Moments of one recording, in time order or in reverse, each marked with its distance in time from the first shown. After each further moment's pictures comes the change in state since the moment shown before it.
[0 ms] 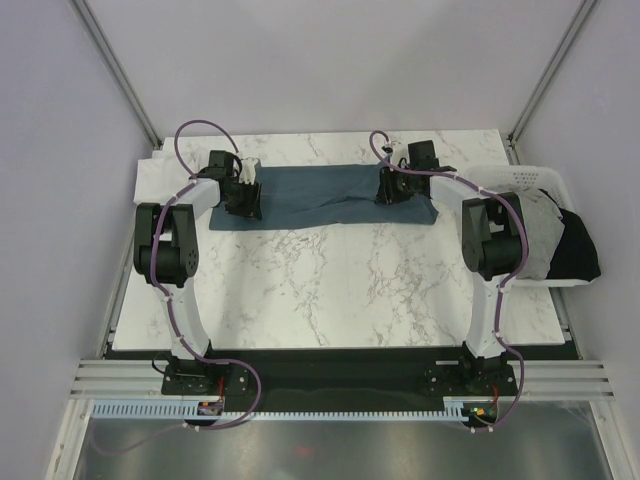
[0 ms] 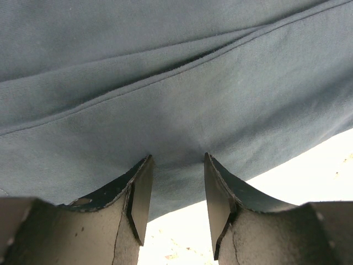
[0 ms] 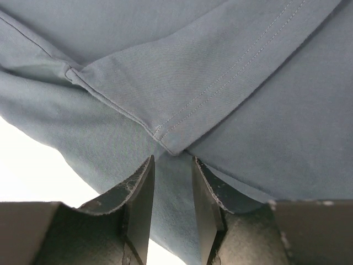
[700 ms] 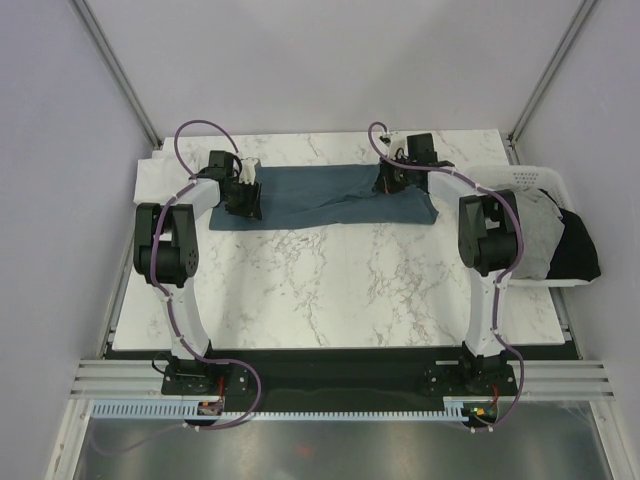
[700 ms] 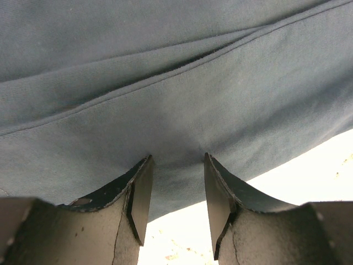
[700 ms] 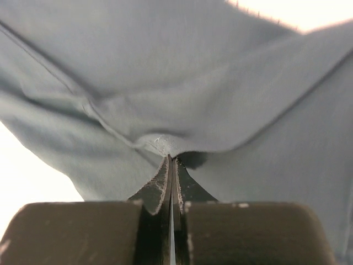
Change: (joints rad) left arm 0.000 0.000 -0.003 0.005 0.000 0.000; right arm 0.001 0.049 0.073 0.054 -0.052 -0.003
